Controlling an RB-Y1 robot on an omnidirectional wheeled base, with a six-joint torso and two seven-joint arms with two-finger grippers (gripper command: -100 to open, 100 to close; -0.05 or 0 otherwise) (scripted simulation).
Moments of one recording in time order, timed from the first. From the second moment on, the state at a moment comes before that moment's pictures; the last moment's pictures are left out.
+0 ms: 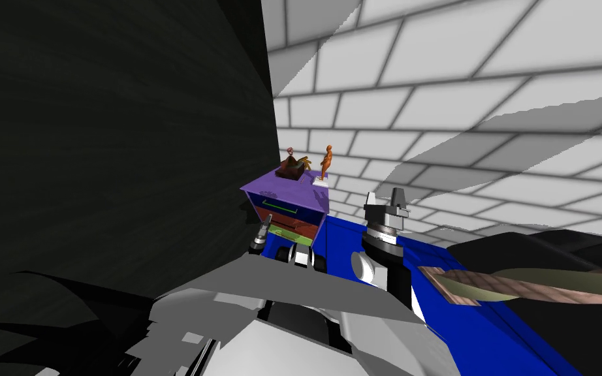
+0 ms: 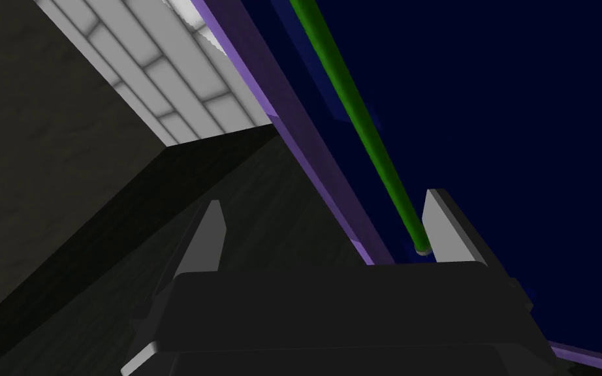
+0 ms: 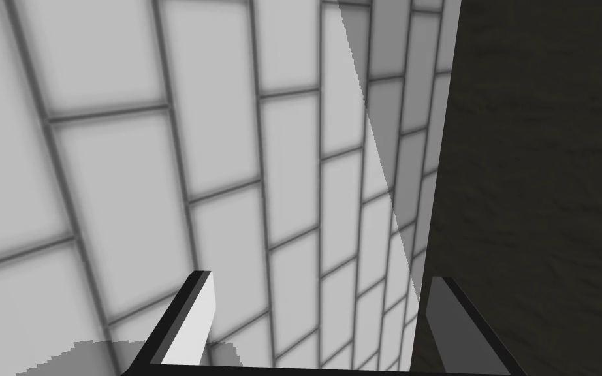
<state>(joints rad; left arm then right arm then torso) 0.18 0.12 0.06 -0.90 -0.11 -1.43 -0.19 0.47 0.03 0.05 -2.36 0.00 -0.42 -0.02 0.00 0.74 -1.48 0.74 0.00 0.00</state>
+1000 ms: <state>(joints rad) 0.14 0.14 0.07 -0.72 -0.12 -1.58 -0.19 0.47 0.03 0.05 -2.36 0.00 -0.42 -0.02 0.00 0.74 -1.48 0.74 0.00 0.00</state>
